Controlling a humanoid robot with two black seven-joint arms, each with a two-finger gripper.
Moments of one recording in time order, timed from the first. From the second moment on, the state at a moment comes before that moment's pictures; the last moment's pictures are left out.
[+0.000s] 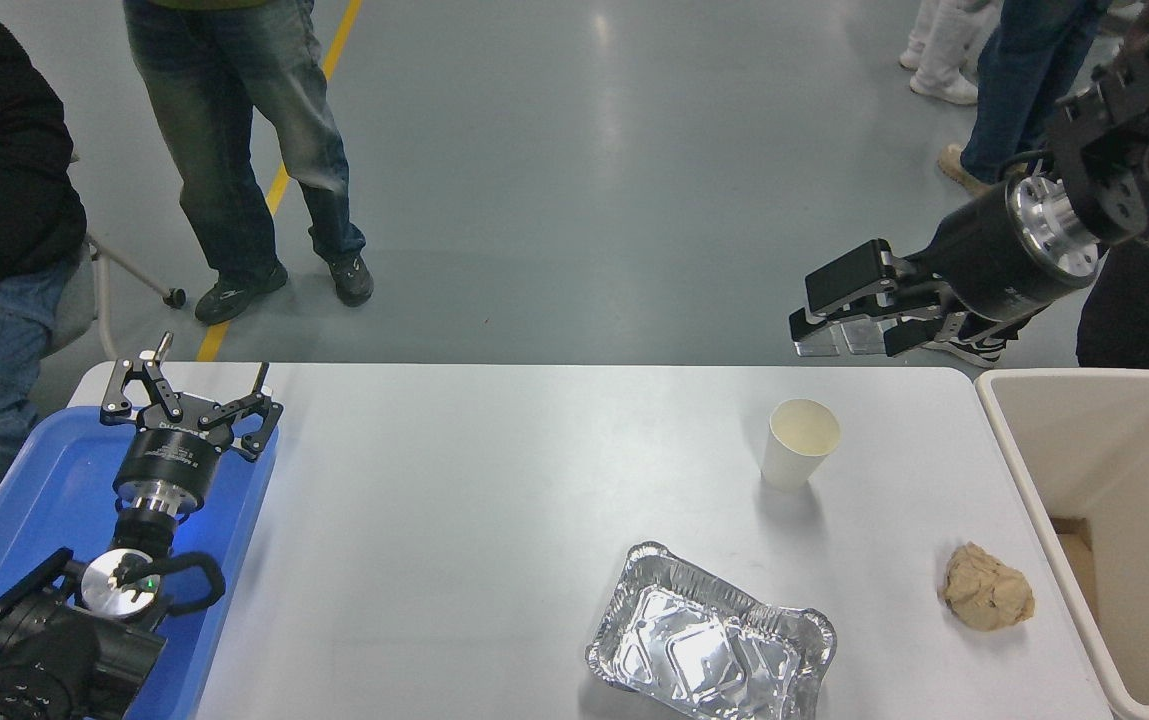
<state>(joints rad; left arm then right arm) -0.53 0.19 -1.22 -0.31 -0.10 -0.79 -0.16 2.26 -0.50 -1.19 1.47 -0.28 0.72 0.26</state>
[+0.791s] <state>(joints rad) -0.53 0.19 -1.22 -0.31 -0.10 -0.79 -0.17 1.80 -0.35 -1.20 1.10 -0.37 0.44 0.25</state>
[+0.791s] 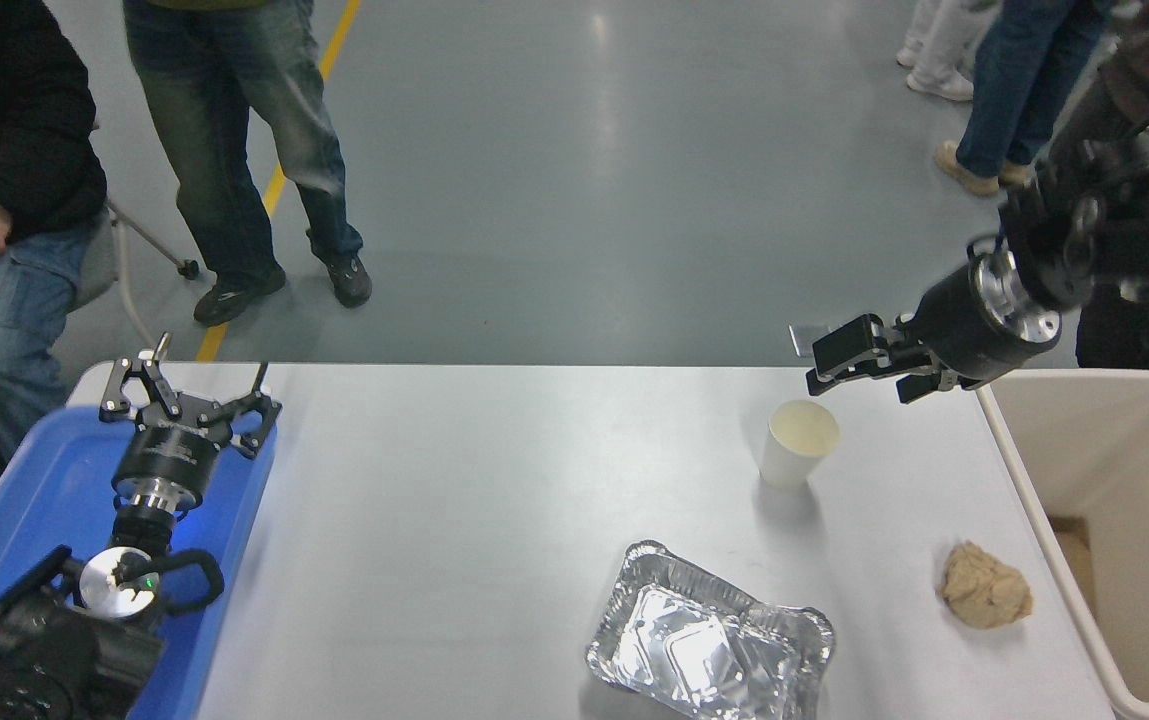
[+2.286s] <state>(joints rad) -0.53 0.19 -1.22 -0.31 -0.10 -0.79 -0.17 1.18 -0.20 -0.96 0.59 -0.46 0.12 0.17</state>
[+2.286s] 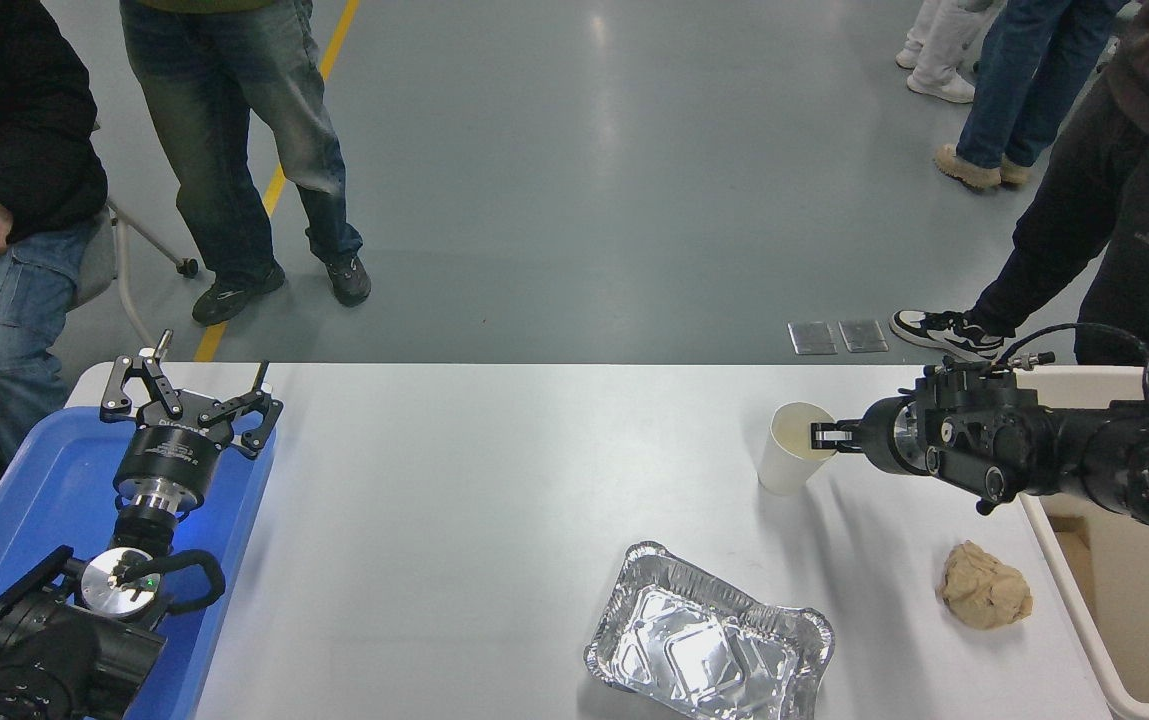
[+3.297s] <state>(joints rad) -0.53 0.19 -1.22 -0.31 -0.10 -0.79 -0.16 2.34 -0.41 -1.31 1.32 -0.27 0.69 0.26</state>
